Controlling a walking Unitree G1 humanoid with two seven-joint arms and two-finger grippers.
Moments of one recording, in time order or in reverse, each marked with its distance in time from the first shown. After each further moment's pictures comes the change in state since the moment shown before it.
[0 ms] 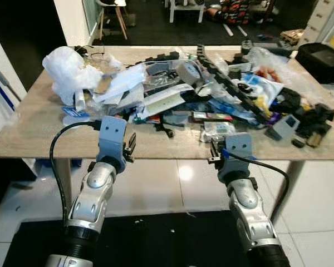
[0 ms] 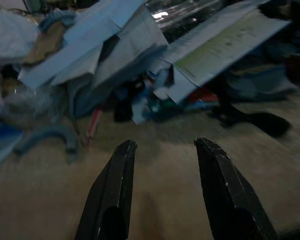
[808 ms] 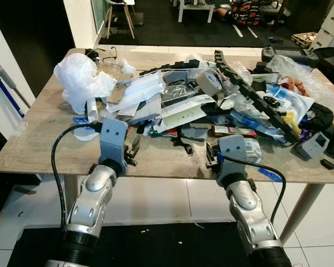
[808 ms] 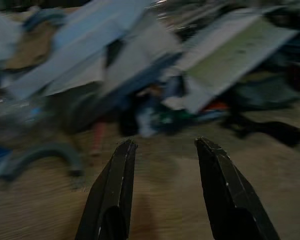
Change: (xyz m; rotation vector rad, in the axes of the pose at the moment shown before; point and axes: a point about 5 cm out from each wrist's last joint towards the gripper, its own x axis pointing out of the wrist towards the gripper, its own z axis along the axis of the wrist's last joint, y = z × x) left arm -0.007 -0.013 -0.001 -0.032 -0.020 -0.136; right arm -0.006 -0.003 -0.010 -0.025 0.067 0.013
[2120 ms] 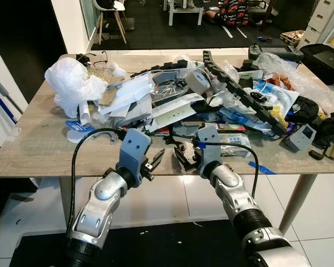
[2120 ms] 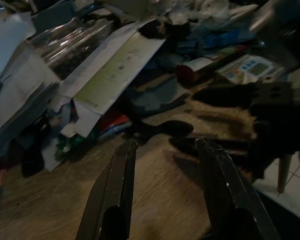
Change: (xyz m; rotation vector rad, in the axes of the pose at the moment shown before) left arm -0.006 -0.034 0.003 0.078 -0.041 -0.286; right arm 0.049 0.036 -0.013 0.076 0.114 0.355
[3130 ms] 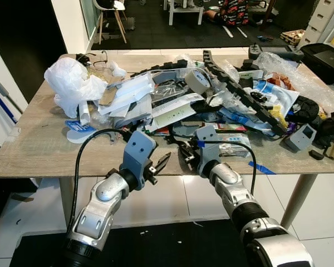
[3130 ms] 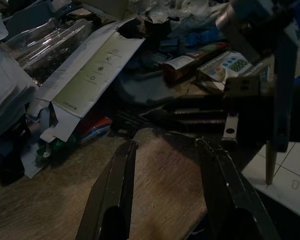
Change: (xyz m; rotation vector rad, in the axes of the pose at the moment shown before) left arm -0.001 -0.005 -0.001 0.010 0.007 -0.054; right arm 0.007 -0.004 0.003 0.004 -0.014 0.021
